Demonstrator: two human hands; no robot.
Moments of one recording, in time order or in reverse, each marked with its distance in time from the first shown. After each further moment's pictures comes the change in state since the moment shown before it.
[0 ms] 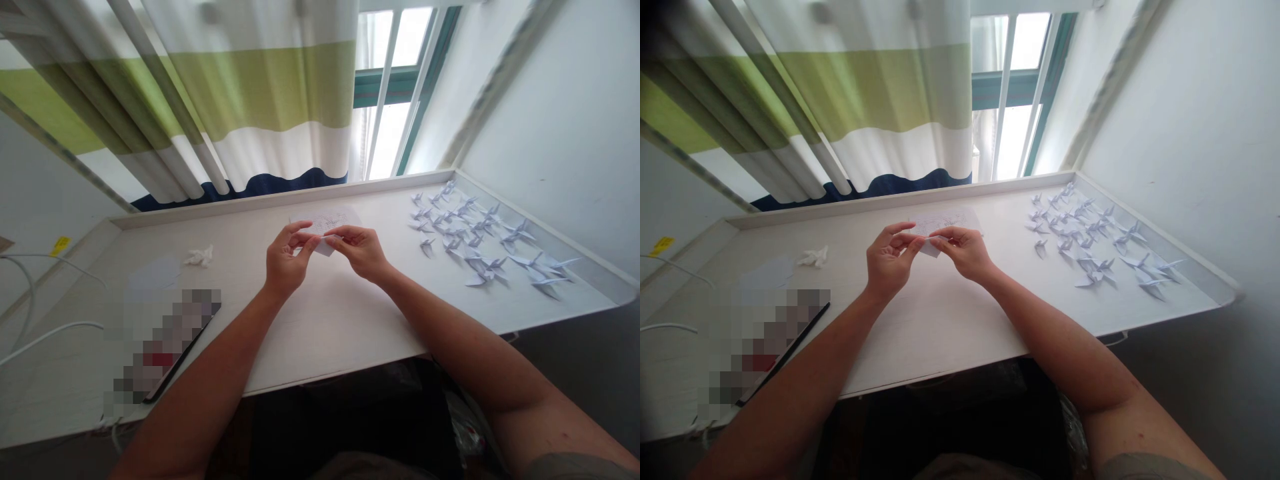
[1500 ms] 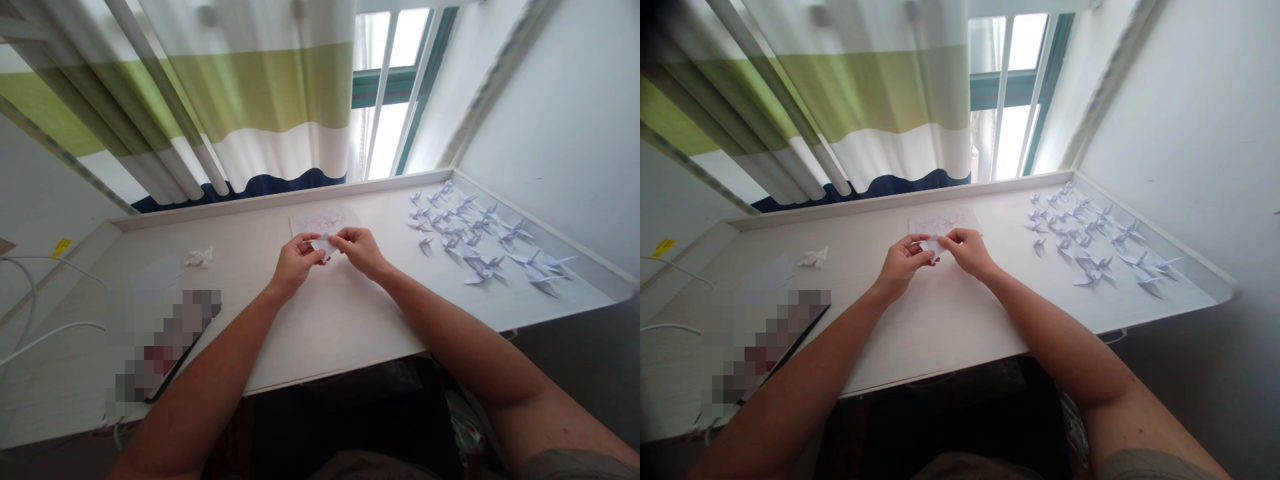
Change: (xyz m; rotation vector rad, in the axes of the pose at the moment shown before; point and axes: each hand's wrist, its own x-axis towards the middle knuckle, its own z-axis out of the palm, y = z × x) left_hand -0.001 0.001 0.007 -0.251 -0.136 -0.560; right_hand 0.004 0.014 -0.009 -0.252 0.066 0.147
